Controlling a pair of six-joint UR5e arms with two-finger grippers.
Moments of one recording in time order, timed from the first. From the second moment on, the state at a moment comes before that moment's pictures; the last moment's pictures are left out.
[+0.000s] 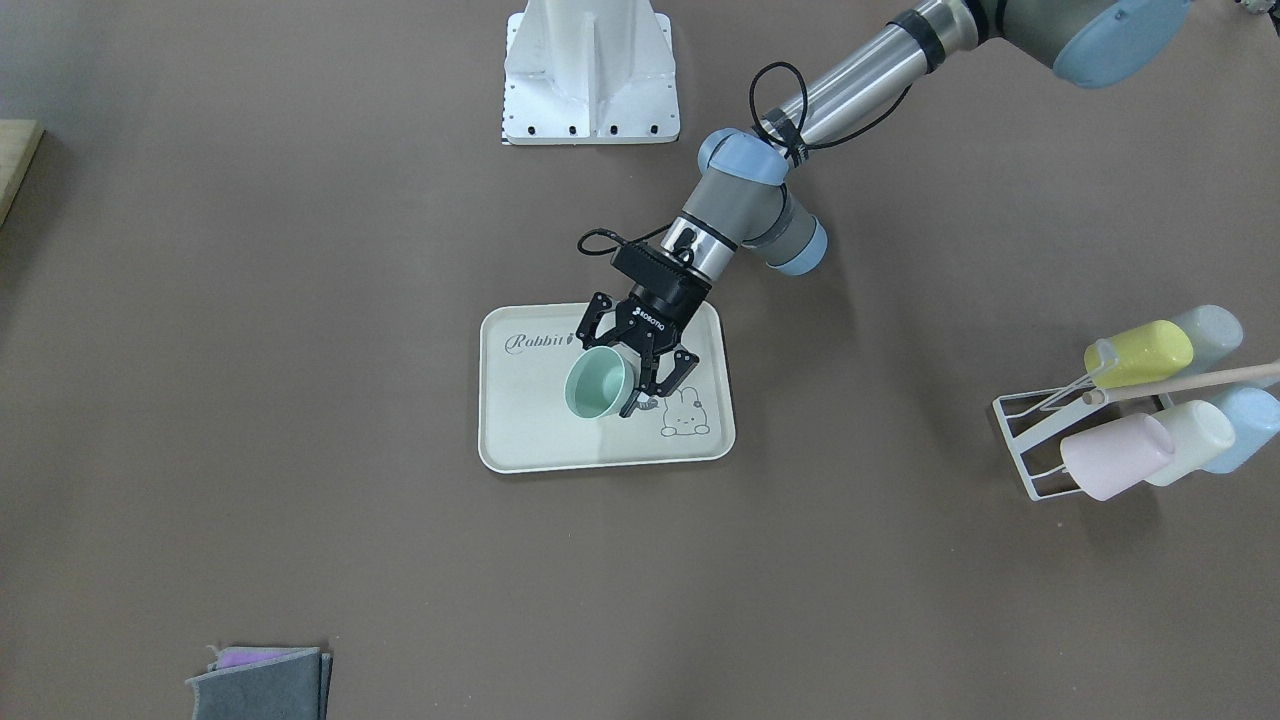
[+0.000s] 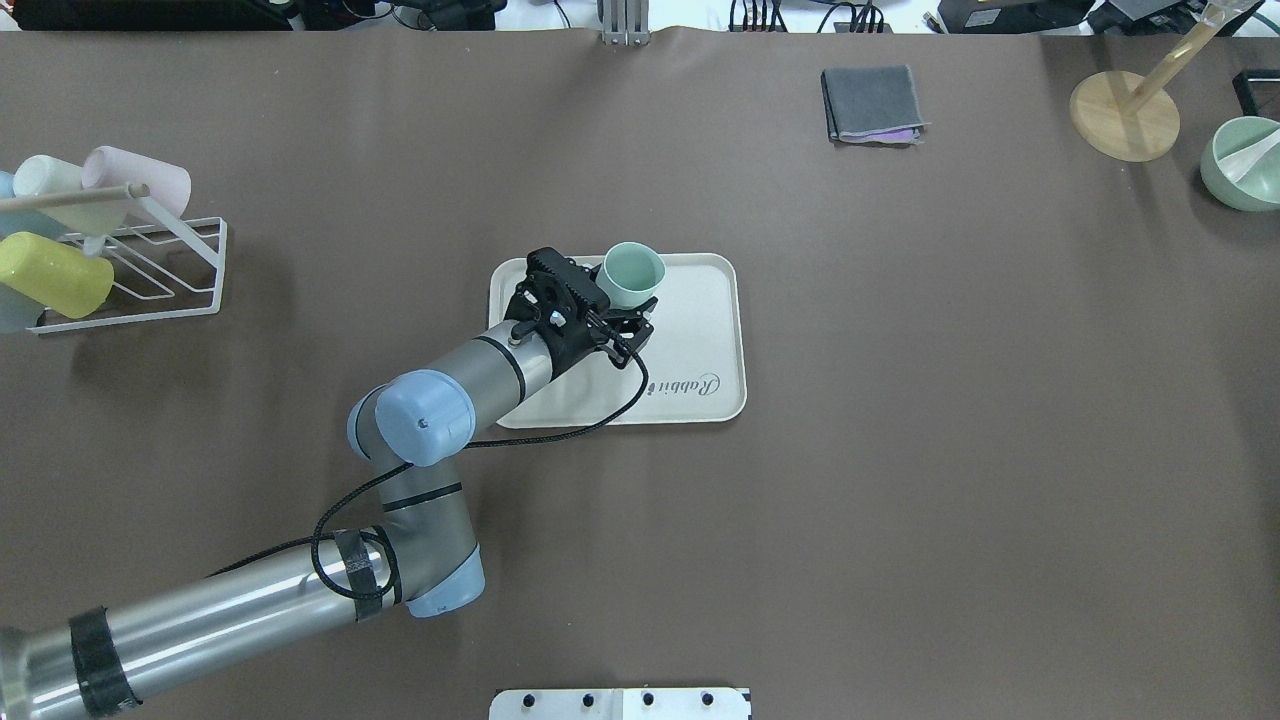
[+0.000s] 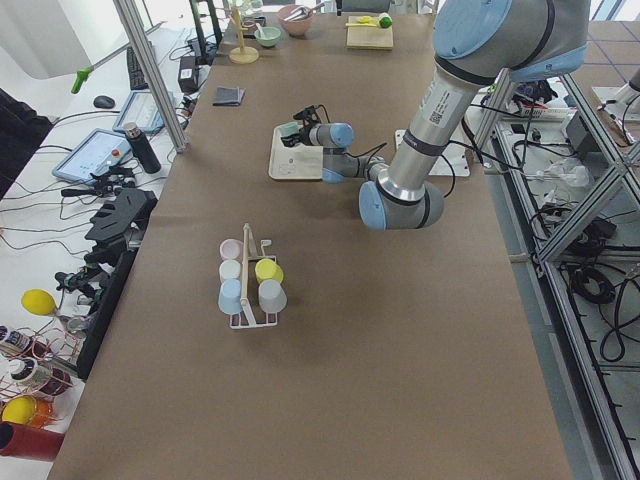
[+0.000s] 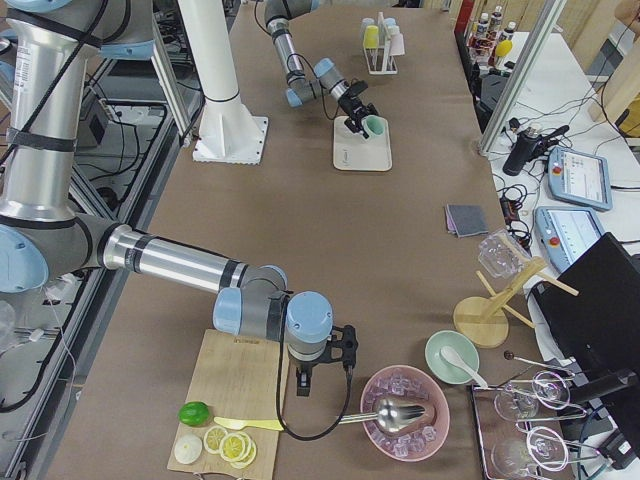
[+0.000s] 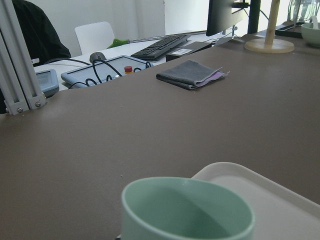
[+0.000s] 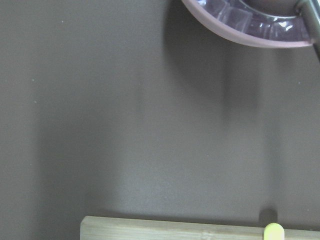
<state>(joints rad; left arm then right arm) -0.41 -2.30 -1.13 -2.95 -1.25 -0.49 1.60 -1.80 1.58 -1.46 2.35 -0.13</state>
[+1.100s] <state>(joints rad) -0.40 -2.30 -1.05 -3.09 -1.24 -0.49 1.60 -1.80 1.58 -1.46 2.35 -0.13</state>
